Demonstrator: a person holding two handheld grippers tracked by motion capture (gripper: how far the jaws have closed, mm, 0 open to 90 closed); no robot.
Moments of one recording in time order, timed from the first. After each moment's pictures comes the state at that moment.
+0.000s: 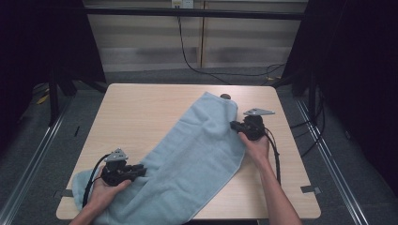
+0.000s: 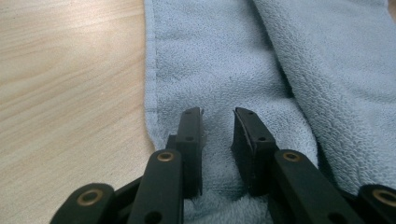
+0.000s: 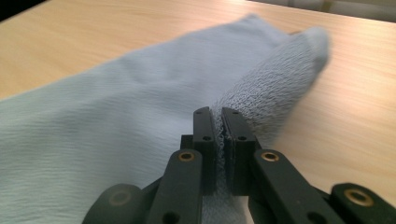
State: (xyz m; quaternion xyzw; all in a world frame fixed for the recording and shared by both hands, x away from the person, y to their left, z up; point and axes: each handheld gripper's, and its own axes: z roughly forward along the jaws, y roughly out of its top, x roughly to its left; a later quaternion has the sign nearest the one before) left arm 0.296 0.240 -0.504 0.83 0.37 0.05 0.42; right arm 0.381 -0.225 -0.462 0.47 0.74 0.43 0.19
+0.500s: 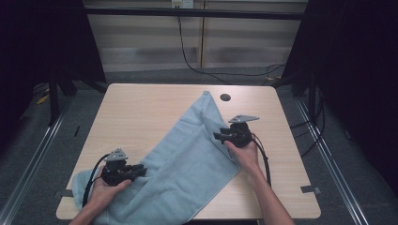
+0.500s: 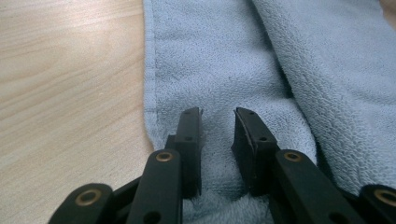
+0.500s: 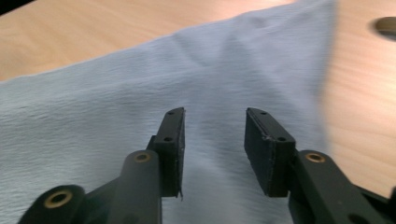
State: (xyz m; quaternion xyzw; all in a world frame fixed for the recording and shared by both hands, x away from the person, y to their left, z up) left arm 0.297 0.241 -0.504 0.83 0.37 0.04 0.42; right arm 0.371 -0.191 -0.476 0.44 0.77 0.43 0.16
